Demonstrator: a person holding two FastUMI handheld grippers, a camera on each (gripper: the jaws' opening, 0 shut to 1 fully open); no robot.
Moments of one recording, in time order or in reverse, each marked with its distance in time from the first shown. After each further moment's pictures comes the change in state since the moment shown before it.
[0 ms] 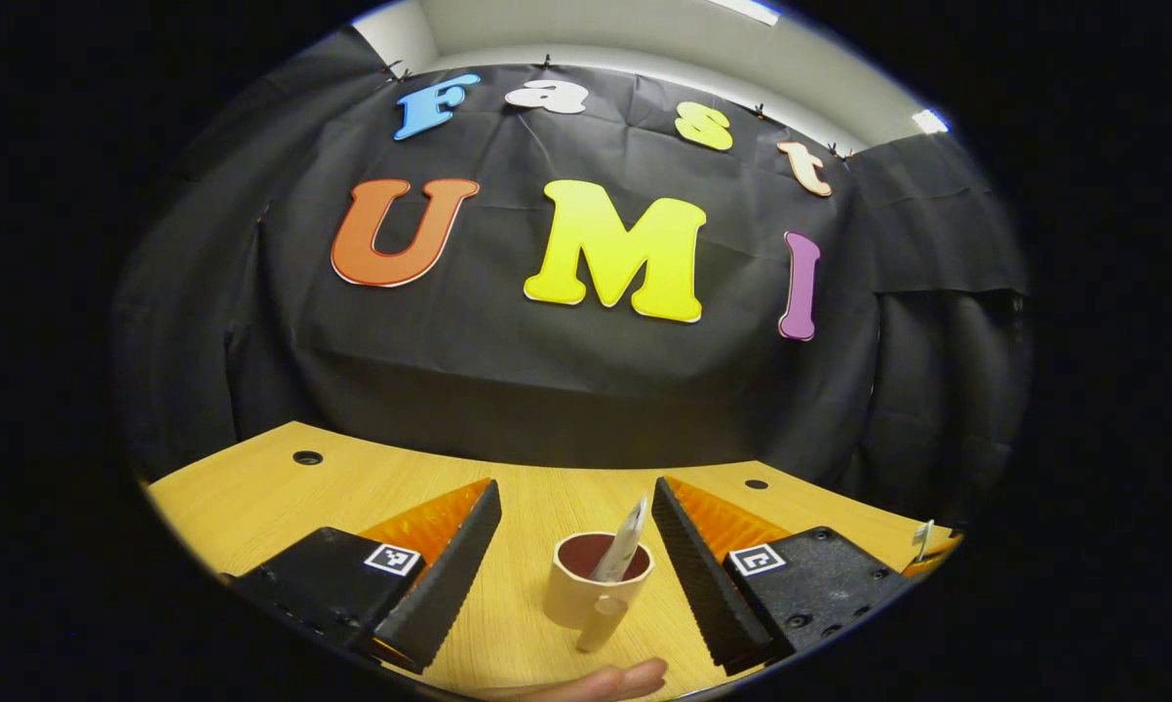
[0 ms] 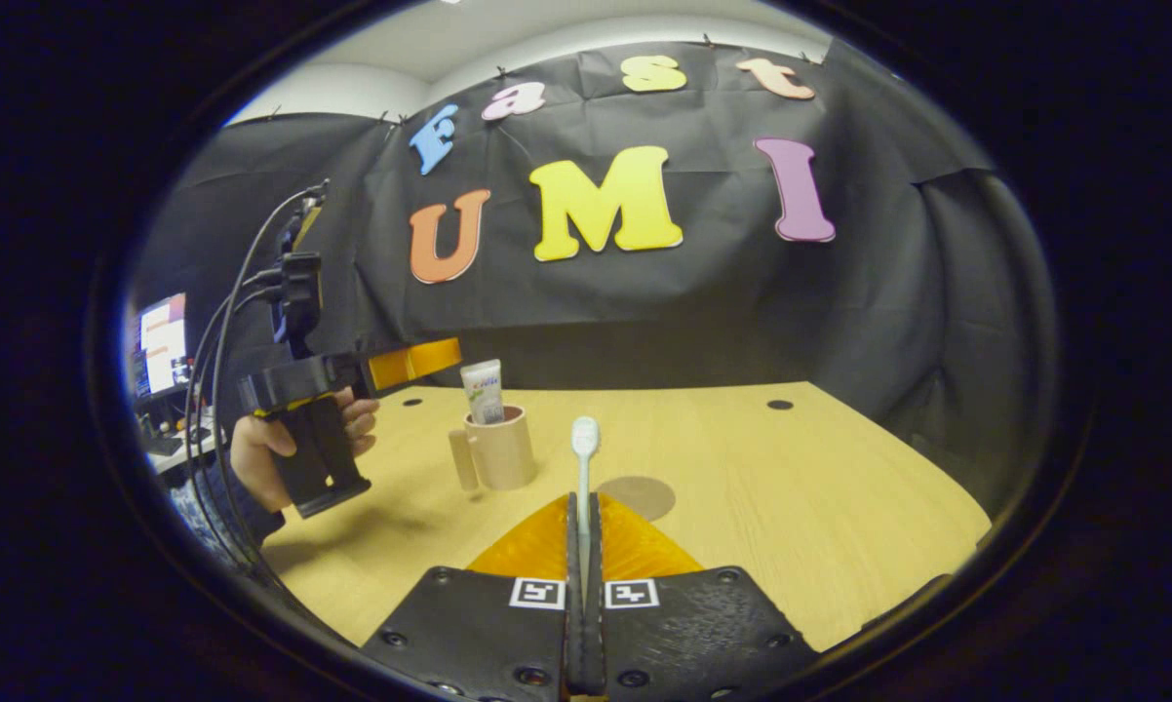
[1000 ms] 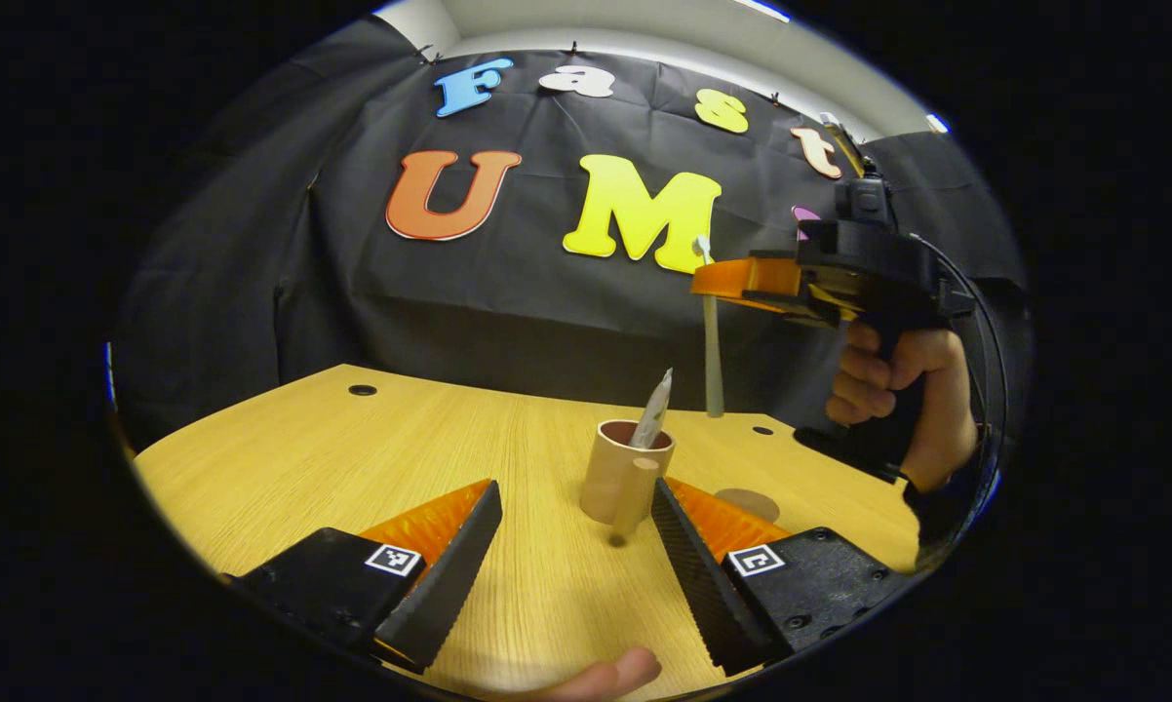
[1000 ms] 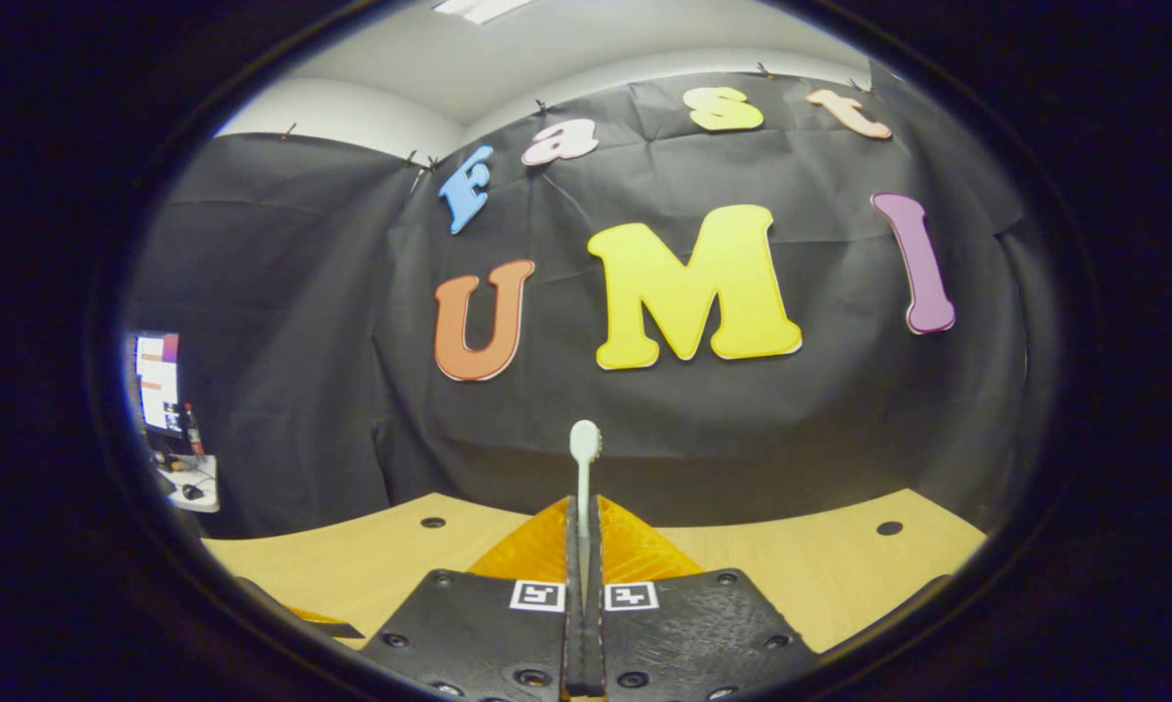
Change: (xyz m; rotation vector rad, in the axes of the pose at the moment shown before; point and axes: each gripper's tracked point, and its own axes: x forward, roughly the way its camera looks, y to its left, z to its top) left arm -0.095 0.017 -0.064 -0.027 0.108 0.042; right arm 0.184 0.108 0.161 -0.003 -0.232 0.132
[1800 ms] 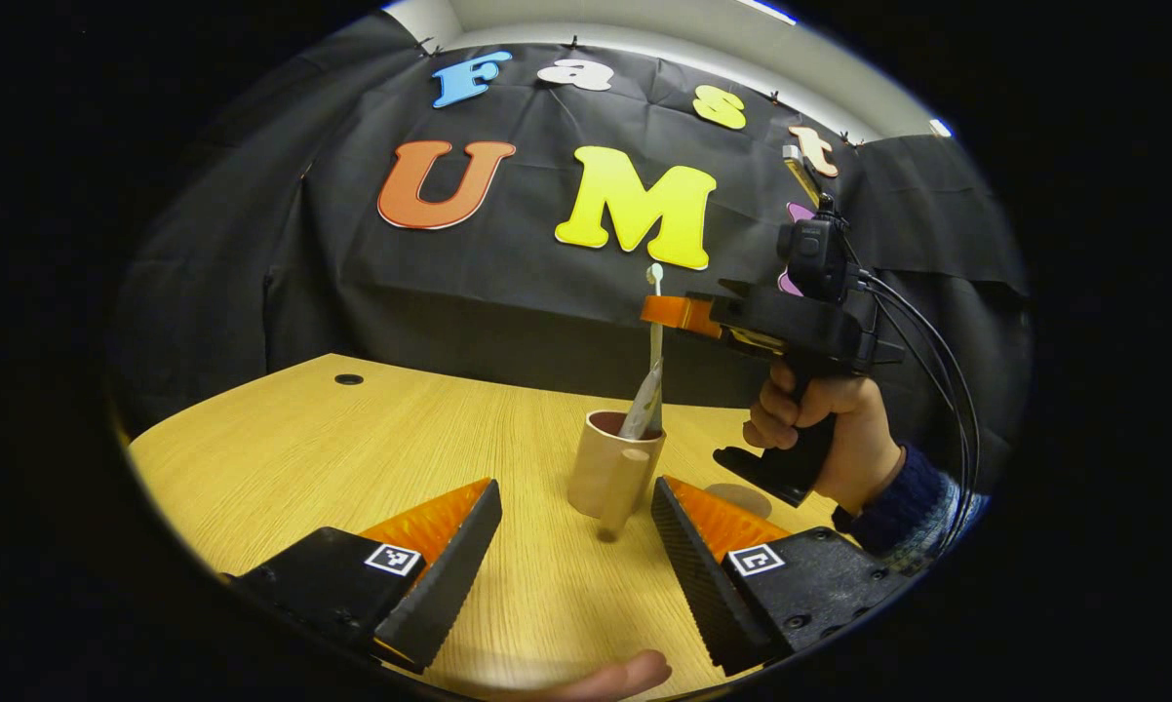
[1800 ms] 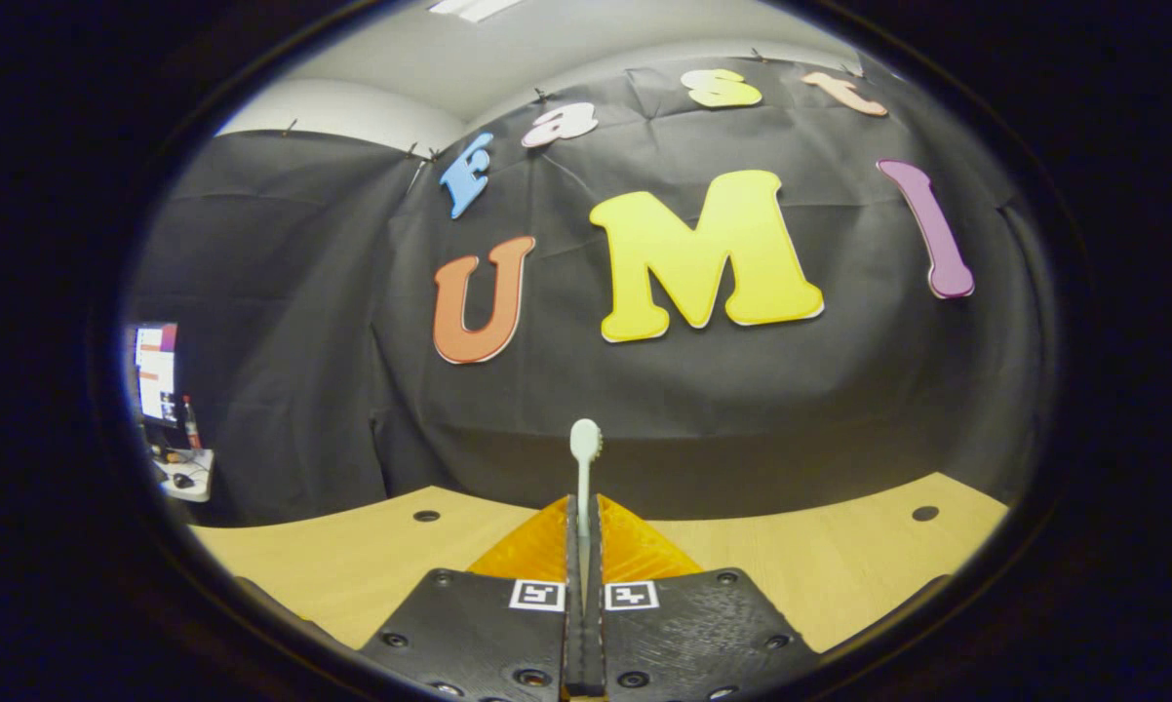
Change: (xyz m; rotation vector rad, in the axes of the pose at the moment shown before) left arm 0.003 -0.004 -0.010 -0.017 0.023 -0.027; right arm 0.041 -0.004 -0.048 0.005 0.014 0.041
